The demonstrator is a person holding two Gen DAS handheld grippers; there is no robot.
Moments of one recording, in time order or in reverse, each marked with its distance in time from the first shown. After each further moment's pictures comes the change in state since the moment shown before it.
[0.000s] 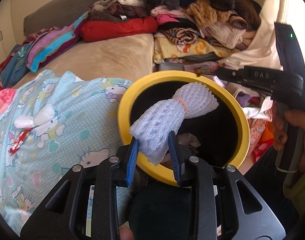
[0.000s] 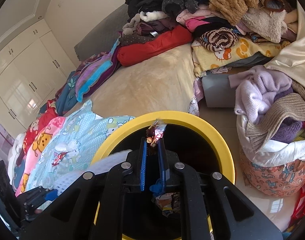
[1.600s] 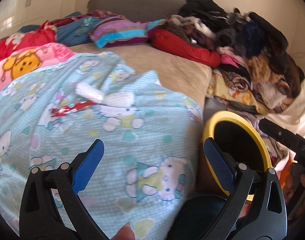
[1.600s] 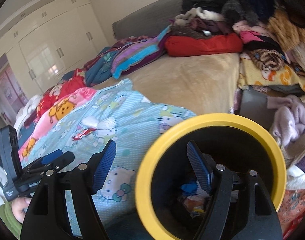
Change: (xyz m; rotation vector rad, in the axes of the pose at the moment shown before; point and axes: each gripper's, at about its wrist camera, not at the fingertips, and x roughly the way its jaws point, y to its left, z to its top) left arm -0.054 0.143 -0.036 -0.455 -0.161 0.162; right arm 0.025 0.131 -0.019 -0.285 0.069 0.135
